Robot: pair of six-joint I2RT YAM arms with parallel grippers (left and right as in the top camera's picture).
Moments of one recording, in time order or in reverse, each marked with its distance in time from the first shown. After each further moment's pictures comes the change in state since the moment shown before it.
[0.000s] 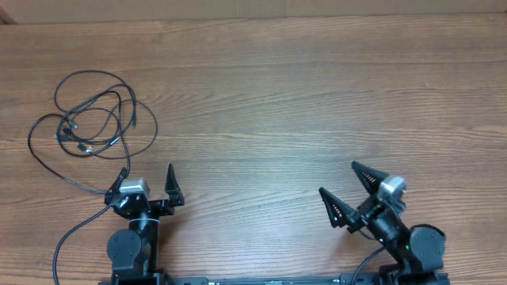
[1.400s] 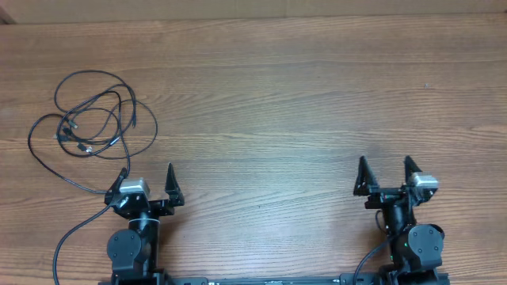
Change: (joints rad) left arm 0.000 0.000 0.000 -0.001 0.000 0.000; right arm -0.001 0.000 0.000 -0.027 0.639 -0.098
